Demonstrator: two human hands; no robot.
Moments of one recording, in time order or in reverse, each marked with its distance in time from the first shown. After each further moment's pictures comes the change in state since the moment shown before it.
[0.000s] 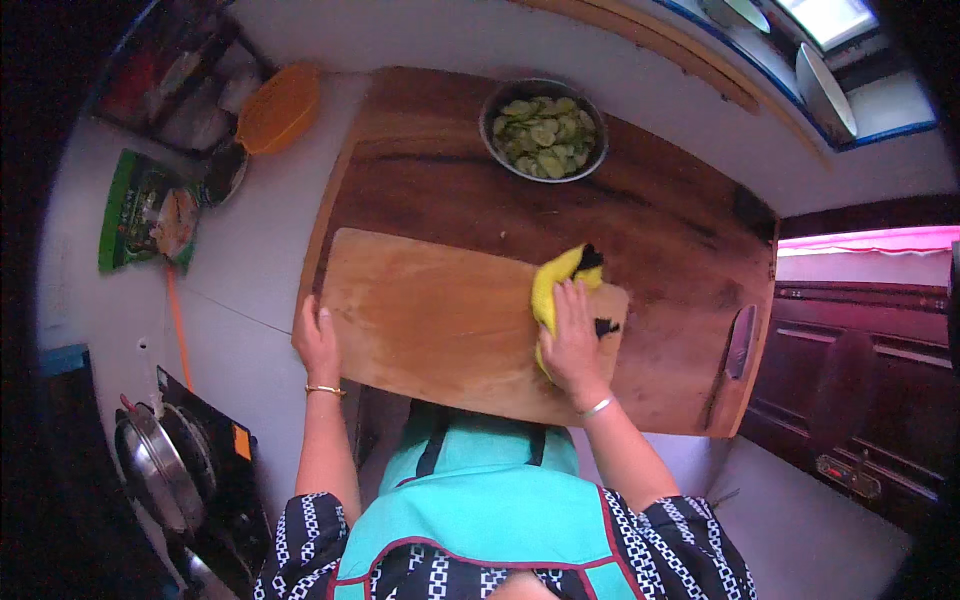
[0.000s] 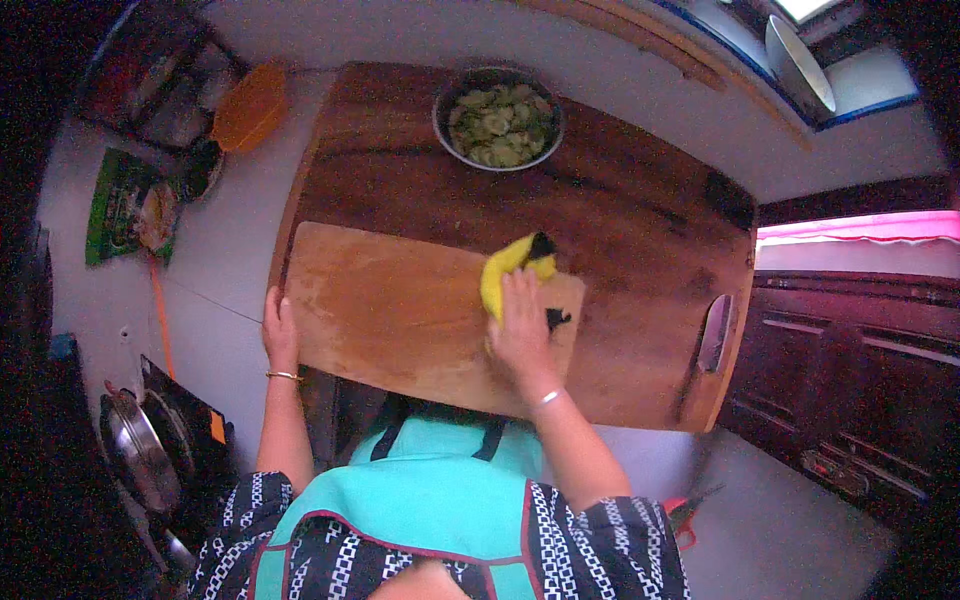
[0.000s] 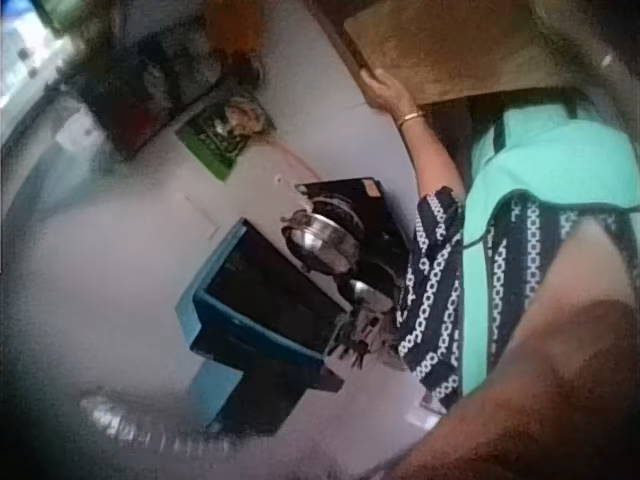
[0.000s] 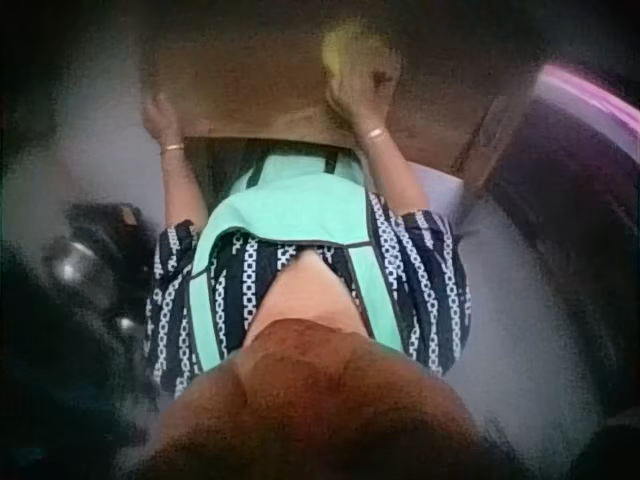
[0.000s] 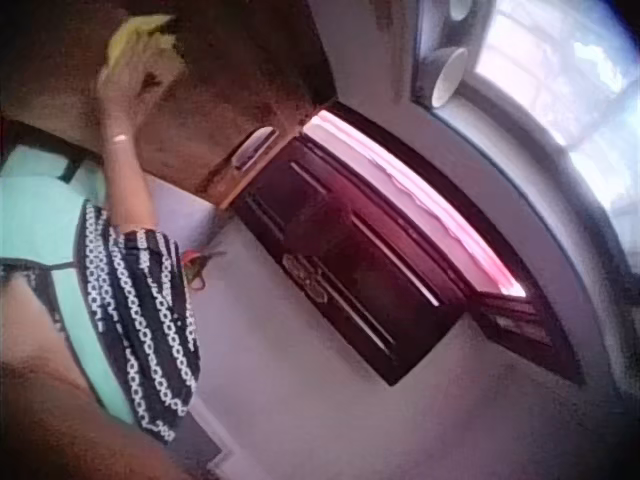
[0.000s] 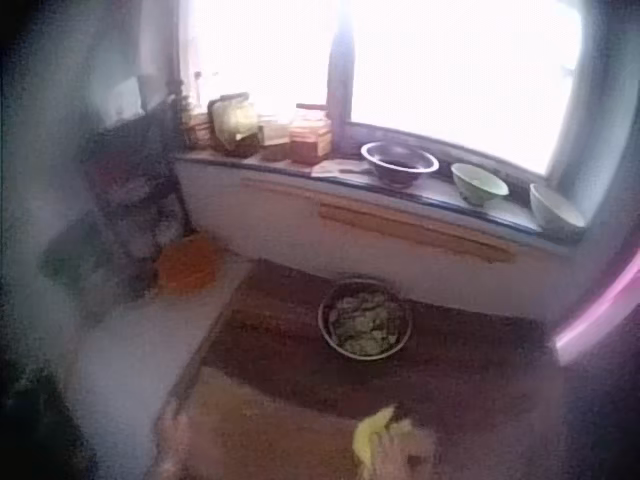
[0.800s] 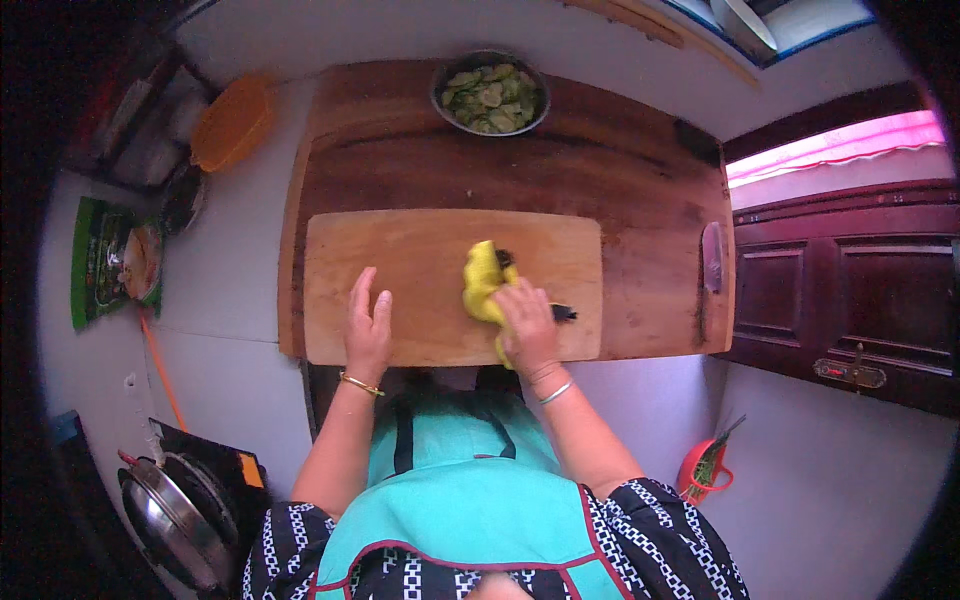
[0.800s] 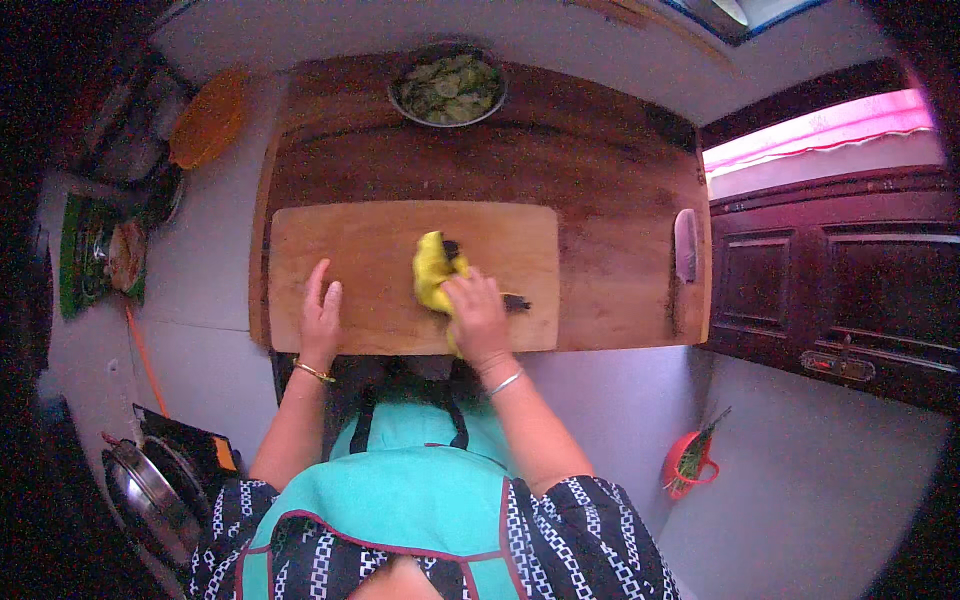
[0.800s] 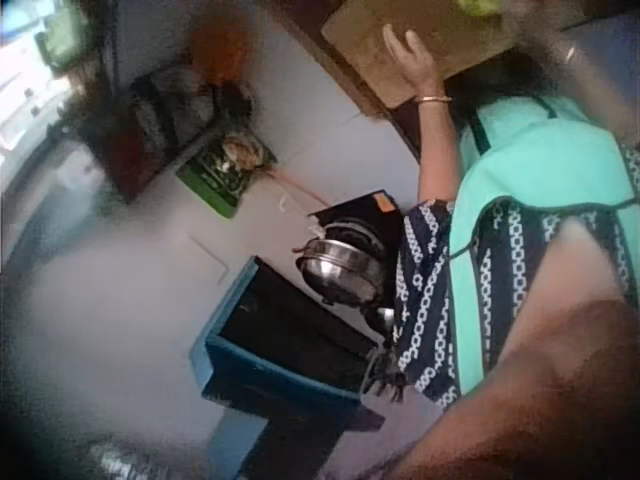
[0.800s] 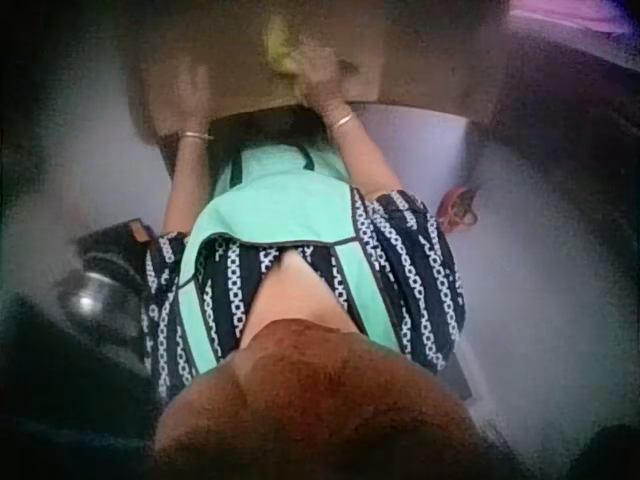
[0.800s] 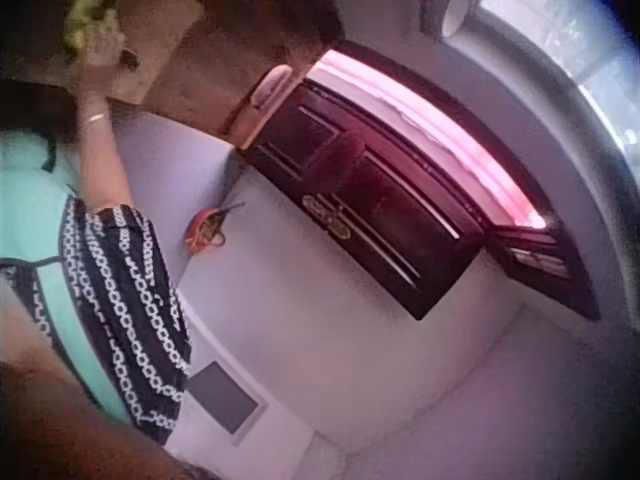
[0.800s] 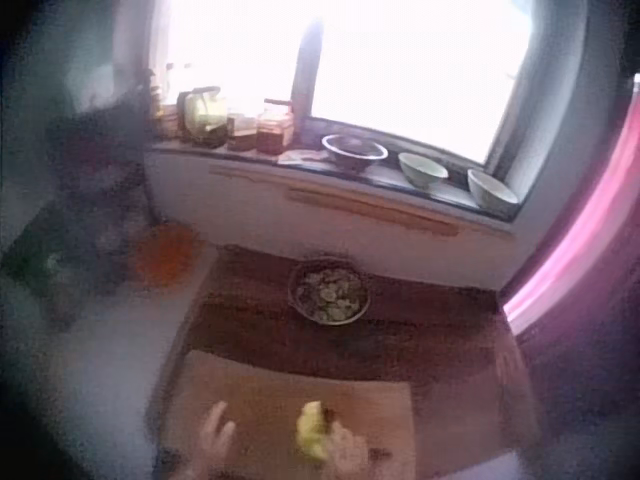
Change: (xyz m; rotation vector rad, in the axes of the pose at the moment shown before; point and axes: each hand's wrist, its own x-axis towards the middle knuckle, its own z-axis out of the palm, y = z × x) left_hand -0.049 0.082 0.020 -0.351 -0.438 0.310; right_hand -0.061 -0.047 0.027 -0.037 0.198 -0.045
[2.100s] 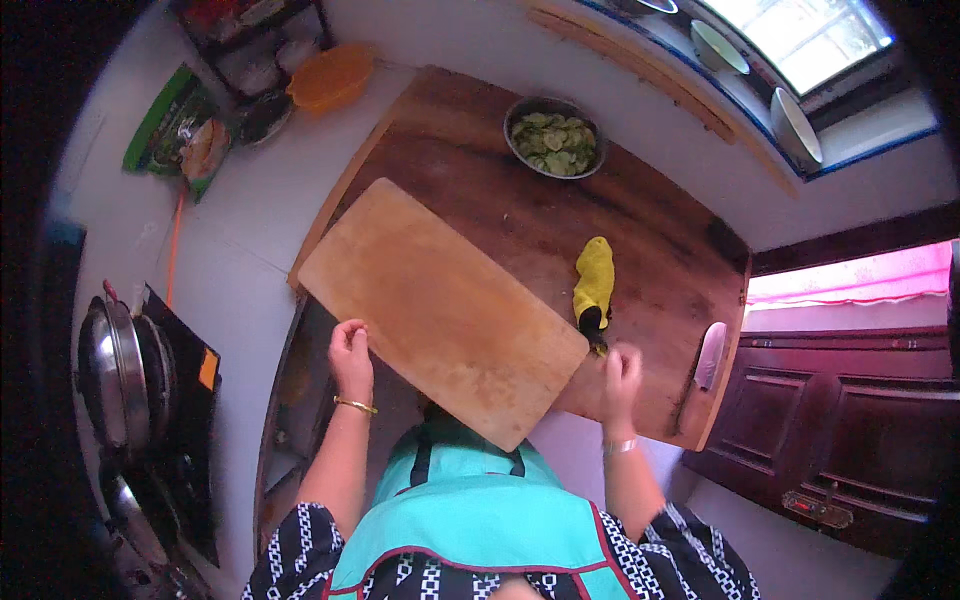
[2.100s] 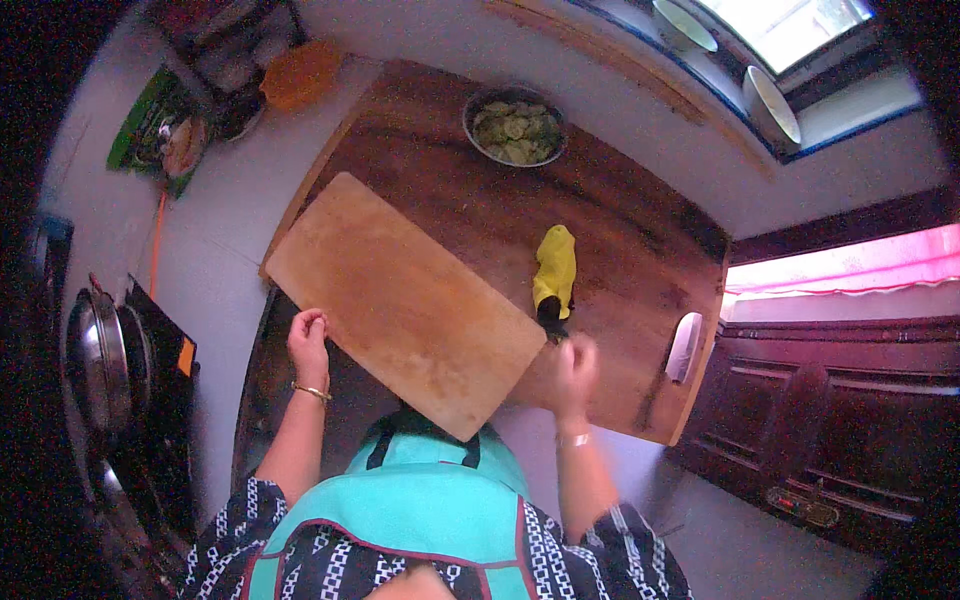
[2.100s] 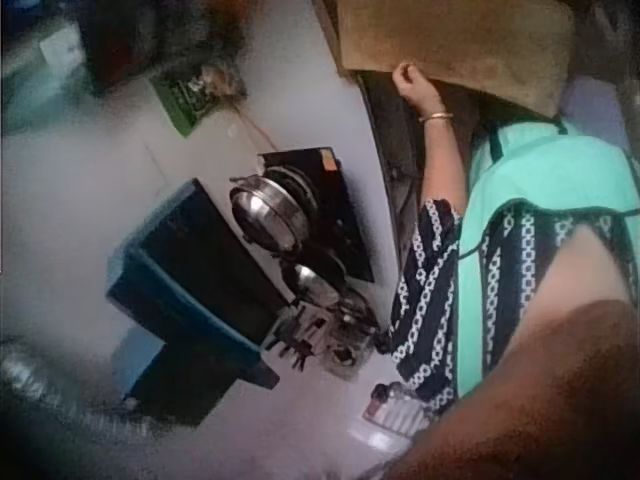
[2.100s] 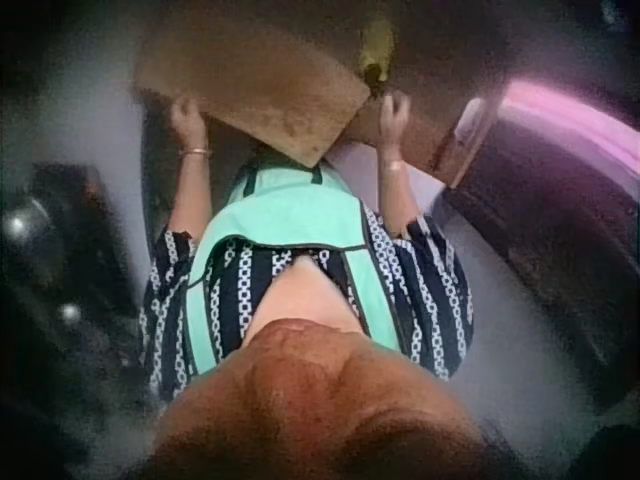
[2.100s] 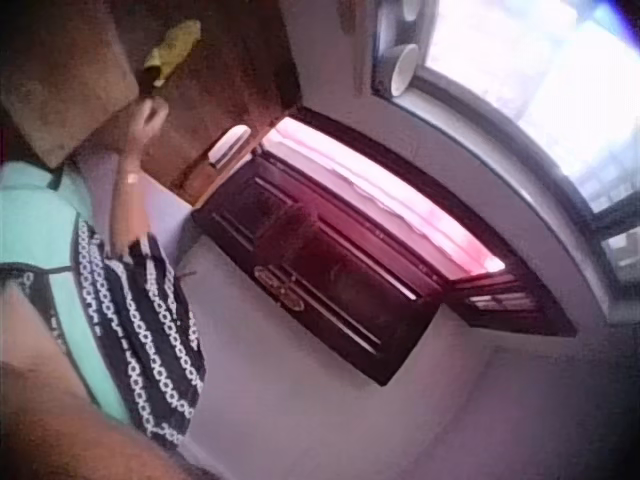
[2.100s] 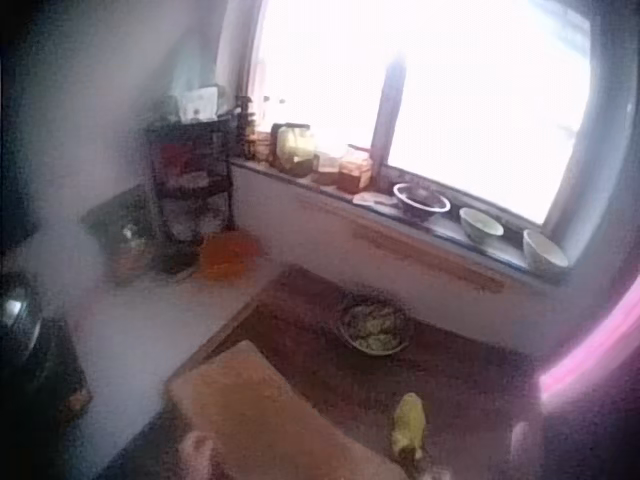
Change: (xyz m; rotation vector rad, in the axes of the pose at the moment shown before) left_hand -0.114 -0.016 0.030 -0.361 0.631 -0.416; right_hand -0.038 0.131 -0.114 0.721 -0.057 0.684
